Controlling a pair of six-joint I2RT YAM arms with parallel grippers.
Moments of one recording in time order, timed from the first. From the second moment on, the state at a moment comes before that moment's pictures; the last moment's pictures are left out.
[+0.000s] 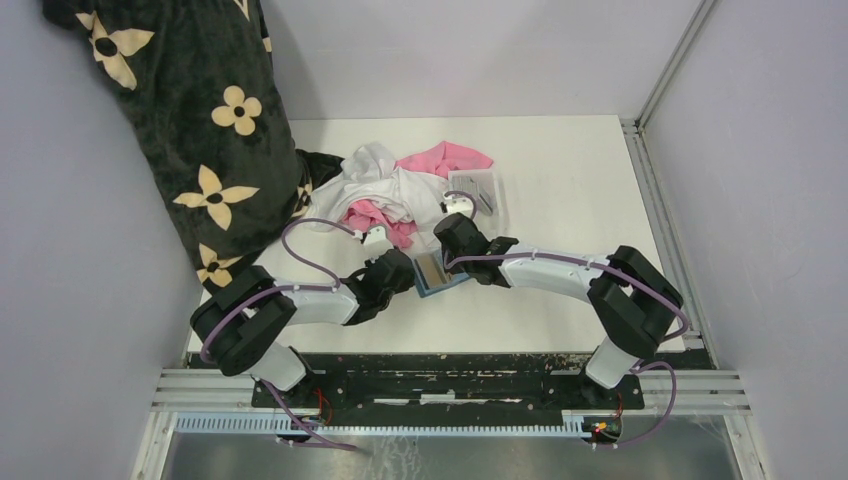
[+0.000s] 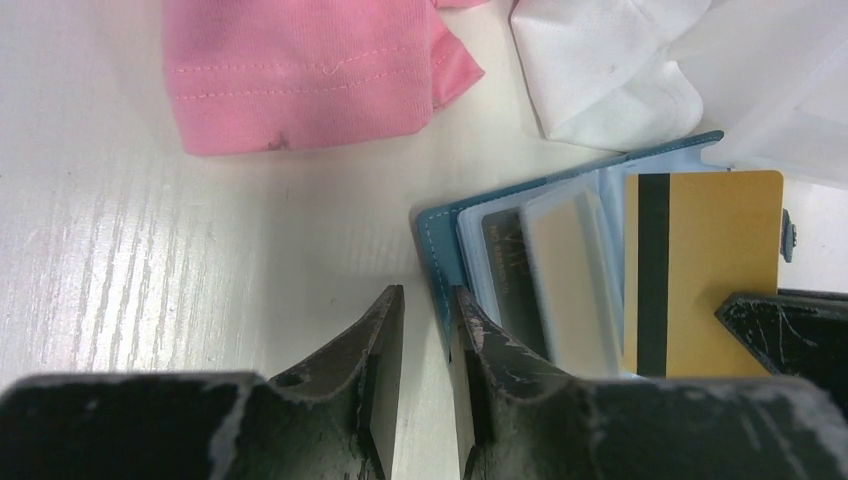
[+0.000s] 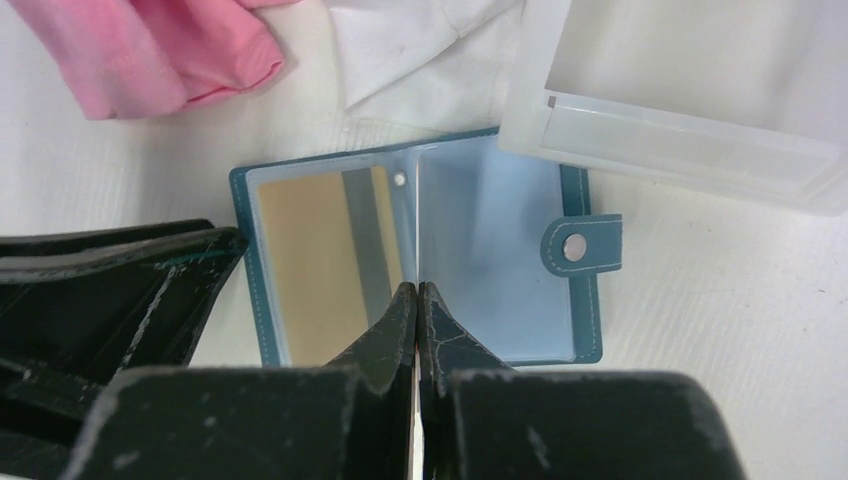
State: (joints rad) left arm -0.82 1.51 0.50 0.29 -0.50 -0.90; right arm 0.88 1.67 1.00 -0.17 0.36 0.55
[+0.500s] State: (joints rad) left arm -0.82 1.59 0.52 0.39 -0.49 -0.93; right arm 0.86 1.63 1.00 -0.18 0.26 0.49
